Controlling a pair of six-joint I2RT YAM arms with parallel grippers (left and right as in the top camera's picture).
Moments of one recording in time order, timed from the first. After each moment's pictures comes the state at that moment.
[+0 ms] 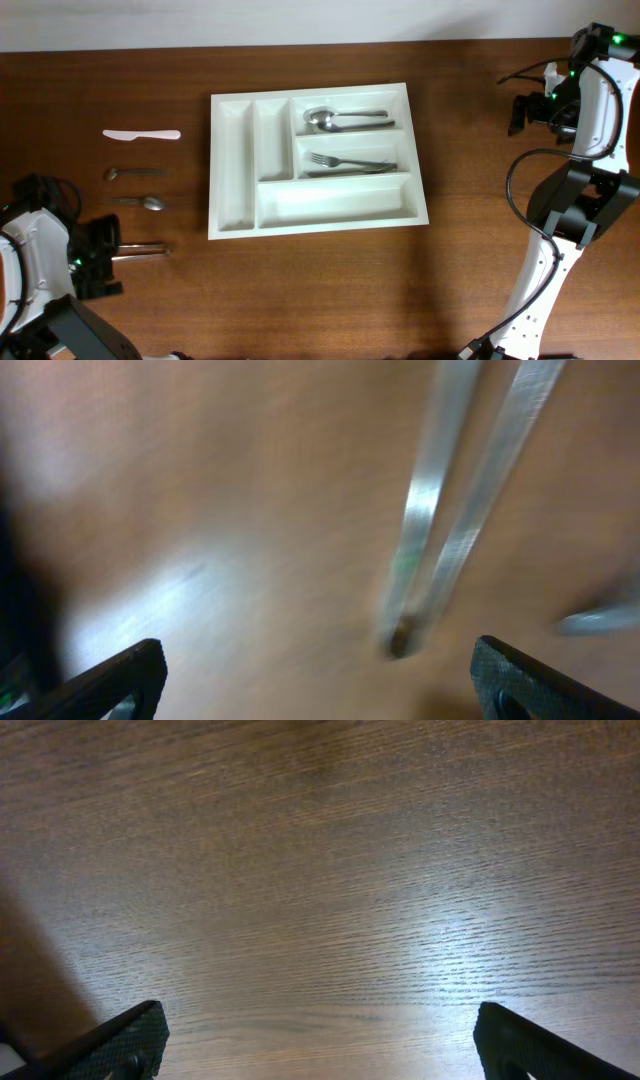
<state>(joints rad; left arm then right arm) 0.59 1.58 1.13 -1.12 0.00 -1.15 -0.36 2.56 2.61 -1.63 -0.04 -0.14</state>
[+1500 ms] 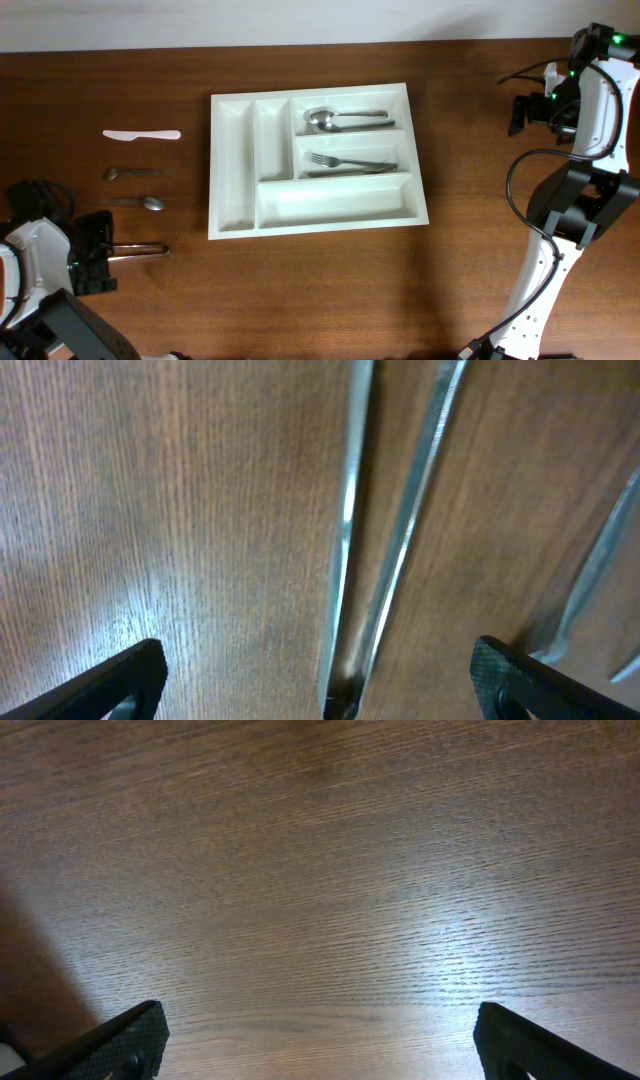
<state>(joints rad) 0.64 1.60 1.04 -0.93 0.02 -1.10 -0.36 2.56 2.61 -1.63 -0.04 -0.14</state>
